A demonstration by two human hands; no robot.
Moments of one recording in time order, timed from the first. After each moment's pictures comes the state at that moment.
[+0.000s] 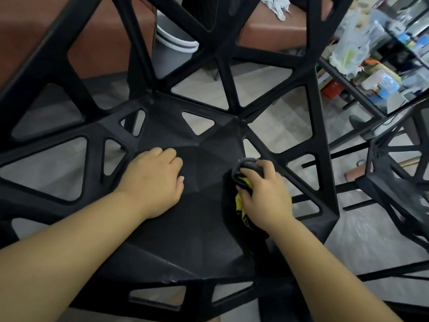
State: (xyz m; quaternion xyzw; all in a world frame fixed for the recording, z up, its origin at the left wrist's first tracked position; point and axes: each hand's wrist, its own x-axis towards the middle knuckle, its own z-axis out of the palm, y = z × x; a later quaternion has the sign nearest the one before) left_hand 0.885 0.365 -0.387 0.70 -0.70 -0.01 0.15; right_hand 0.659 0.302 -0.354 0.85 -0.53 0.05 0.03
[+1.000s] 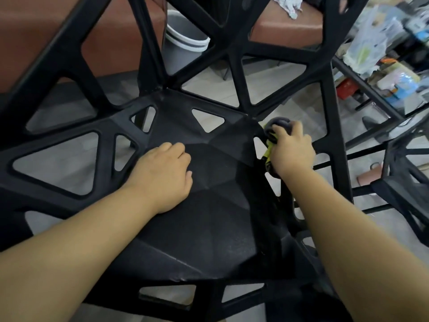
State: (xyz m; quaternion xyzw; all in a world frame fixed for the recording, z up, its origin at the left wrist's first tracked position) left_hand 0.880 0.360 -0.385 0.70 -0.69 -0.05 0.17; right_hand 0.661 0.199 -0.345 0.78 -0.61 0.05 0.11
